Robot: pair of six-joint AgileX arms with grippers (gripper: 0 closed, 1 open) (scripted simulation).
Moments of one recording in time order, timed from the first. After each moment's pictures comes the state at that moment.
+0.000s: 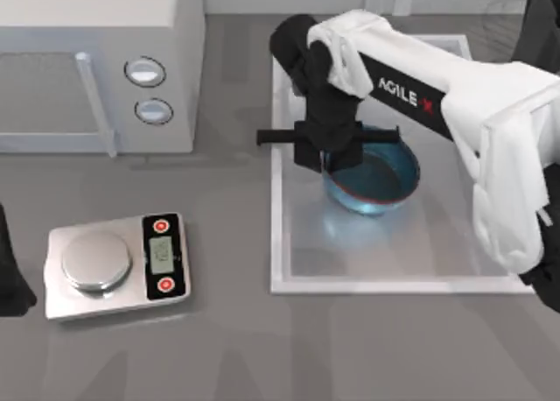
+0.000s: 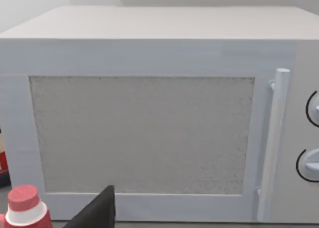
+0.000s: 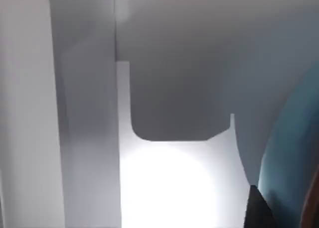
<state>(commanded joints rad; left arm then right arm) 0.00 0.00 0.00 0.00 0.00 0.00 0.53 2.79 2.46 -1.08 0.12 0.55</state>
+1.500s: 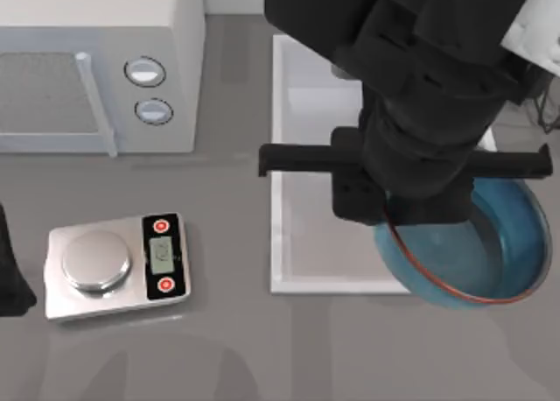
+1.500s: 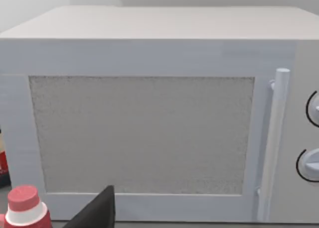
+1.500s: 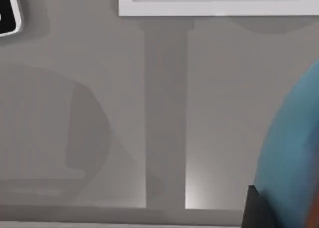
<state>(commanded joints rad) 0.00 0.00 0.00 0.00 0.00 0.00 0.92 1.74 1.85 -1.52 0.13 0.94</state>
